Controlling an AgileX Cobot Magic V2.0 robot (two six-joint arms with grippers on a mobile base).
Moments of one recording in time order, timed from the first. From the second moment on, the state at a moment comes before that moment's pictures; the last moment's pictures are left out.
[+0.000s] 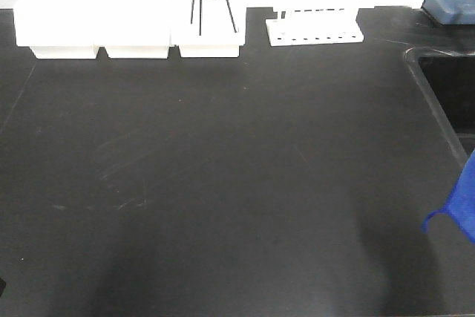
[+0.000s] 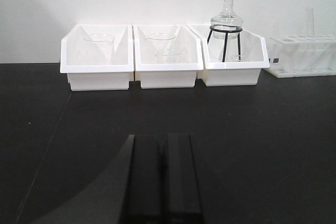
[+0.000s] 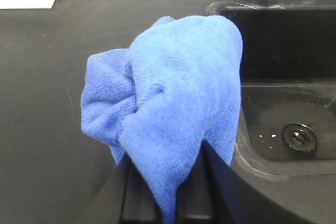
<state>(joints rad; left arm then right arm) -0.09 -0.02 0.03 -0.10 0.16 0.02 0.07 0.31 -0.61 -0.10 0.95 0.08</state>
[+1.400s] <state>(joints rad) -0.09 -0.02 0.03 -0.10 0.16 0.02 0.07 0.31 -0.61 -0.10 0.95 0.08</state>
